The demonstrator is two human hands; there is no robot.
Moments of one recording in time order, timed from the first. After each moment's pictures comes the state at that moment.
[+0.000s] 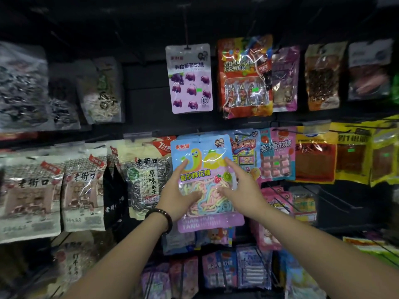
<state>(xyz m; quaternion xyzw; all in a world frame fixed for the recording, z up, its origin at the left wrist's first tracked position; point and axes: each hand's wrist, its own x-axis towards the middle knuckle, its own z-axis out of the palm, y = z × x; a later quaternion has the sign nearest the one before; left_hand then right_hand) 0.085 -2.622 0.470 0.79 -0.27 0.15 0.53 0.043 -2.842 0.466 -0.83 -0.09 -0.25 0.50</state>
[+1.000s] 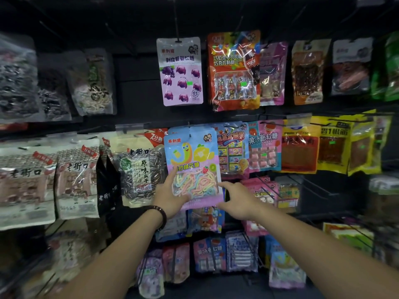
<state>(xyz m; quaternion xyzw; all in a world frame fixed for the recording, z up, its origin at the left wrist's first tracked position) 0.094 -2.620 0.434 0.86 -0.19 0.09 0.46 0.017 -2.861 0.441 -0.95 -0.01 -0.06 0.30</state>
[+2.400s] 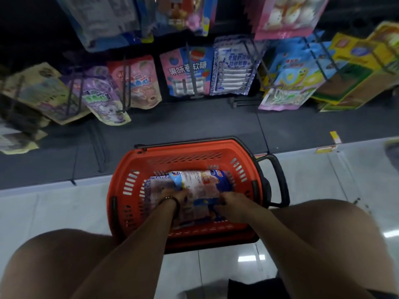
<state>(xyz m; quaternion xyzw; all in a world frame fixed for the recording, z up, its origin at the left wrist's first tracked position) -0.001 -2.653 -0.132 0.79 0.29 -0.39 0.37 -0.084 -2.853 -0.042 -0.84 0.13 0.41 0.34</state>
